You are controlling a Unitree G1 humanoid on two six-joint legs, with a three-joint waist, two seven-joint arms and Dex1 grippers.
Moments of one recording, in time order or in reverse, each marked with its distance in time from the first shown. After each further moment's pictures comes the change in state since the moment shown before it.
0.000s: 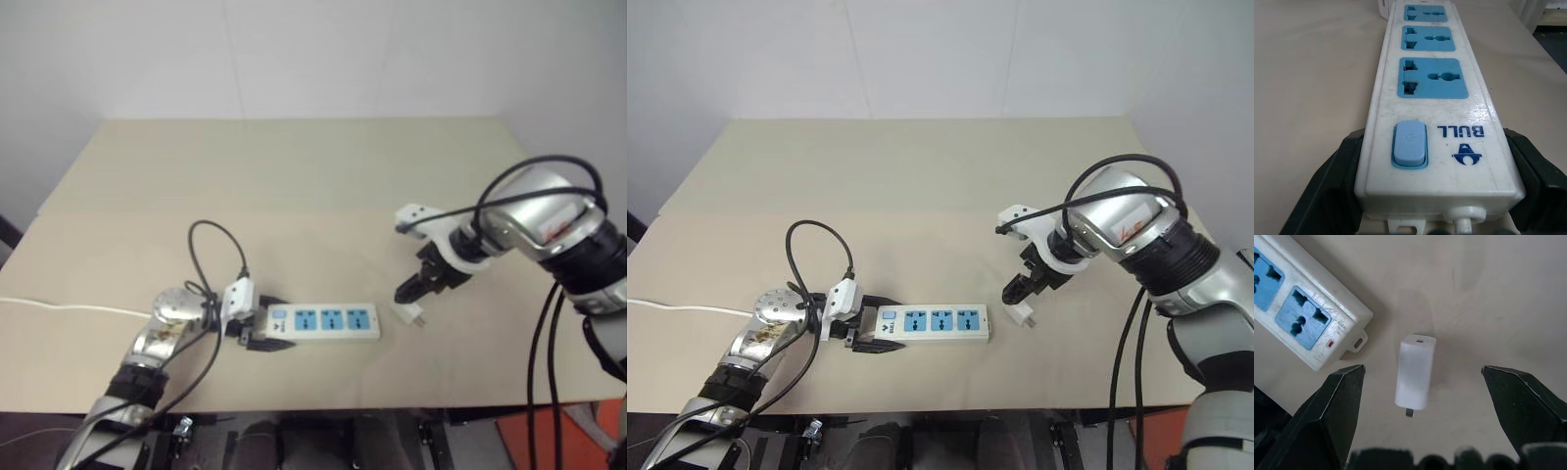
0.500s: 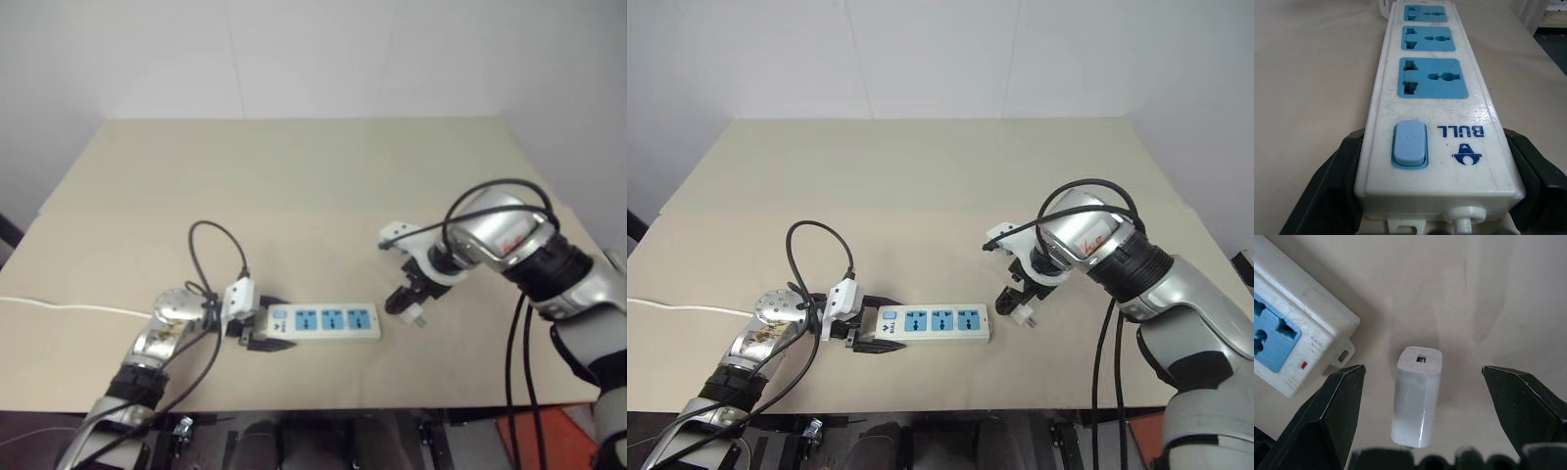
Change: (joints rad) left arm 0.003 -0.001 -0.003 -0.005 -0.002 0.006 0.011; right arm 0.039 0.108 0.039 0.068 -0.050 0.000 -0.062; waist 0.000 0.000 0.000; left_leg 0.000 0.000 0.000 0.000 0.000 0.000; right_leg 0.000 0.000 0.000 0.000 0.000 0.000
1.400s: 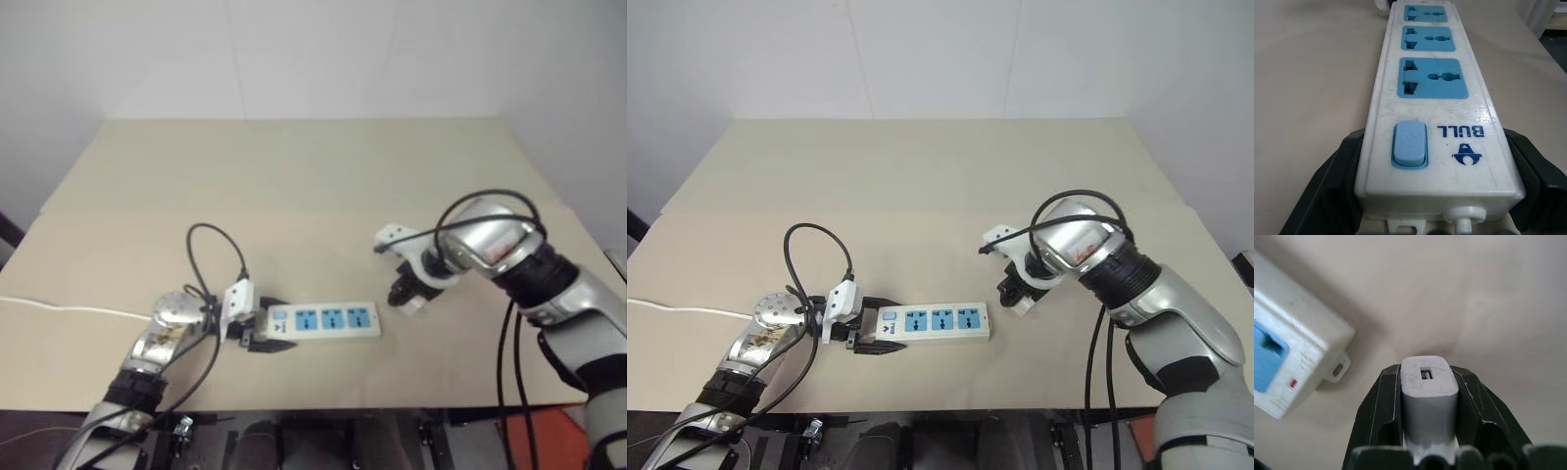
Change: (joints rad) left arm 0.027 0.003 0.001 -0.038 -0.004 0.019 0.039; right arm 0.083 0.039 -0.208 0.006 -0.070 -0.108 -0.065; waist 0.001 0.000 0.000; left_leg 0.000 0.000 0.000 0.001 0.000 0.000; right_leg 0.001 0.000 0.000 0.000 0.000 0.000
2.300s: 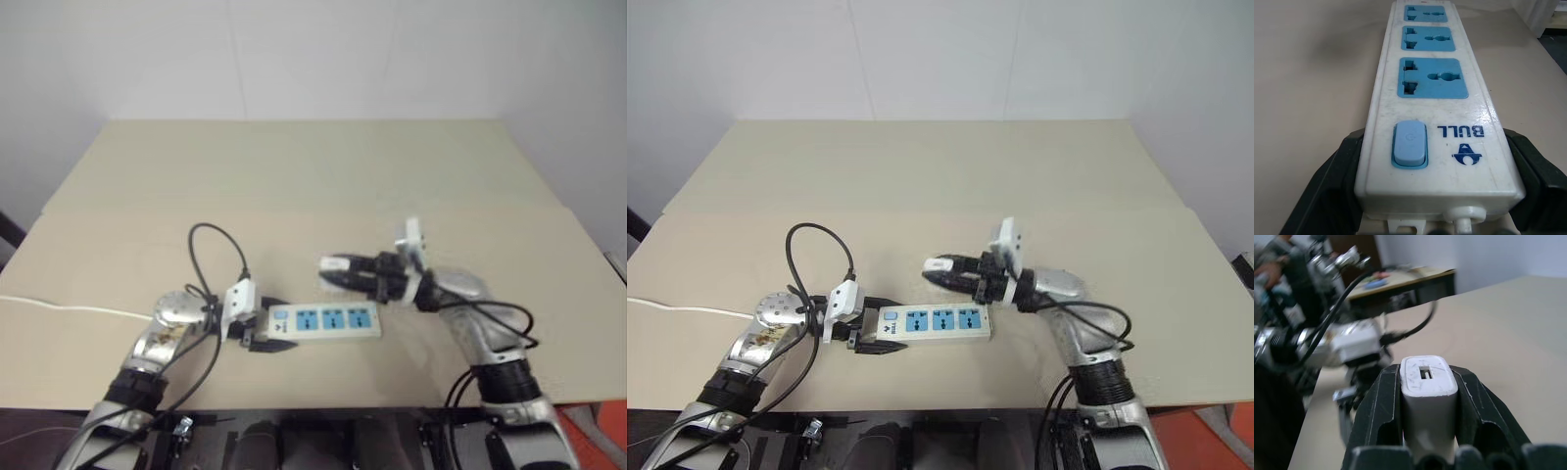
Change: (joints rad) left arm -0.004 0.005 -0.008 -0.006 0.001 0.017 -0.004; right arm 0.662 0.387 -0.432 -0.077 -0.006 -1.260 0.407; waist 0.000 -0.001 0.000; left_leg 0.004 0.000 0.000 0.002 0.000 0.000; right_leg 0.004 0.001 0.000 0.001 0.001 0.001
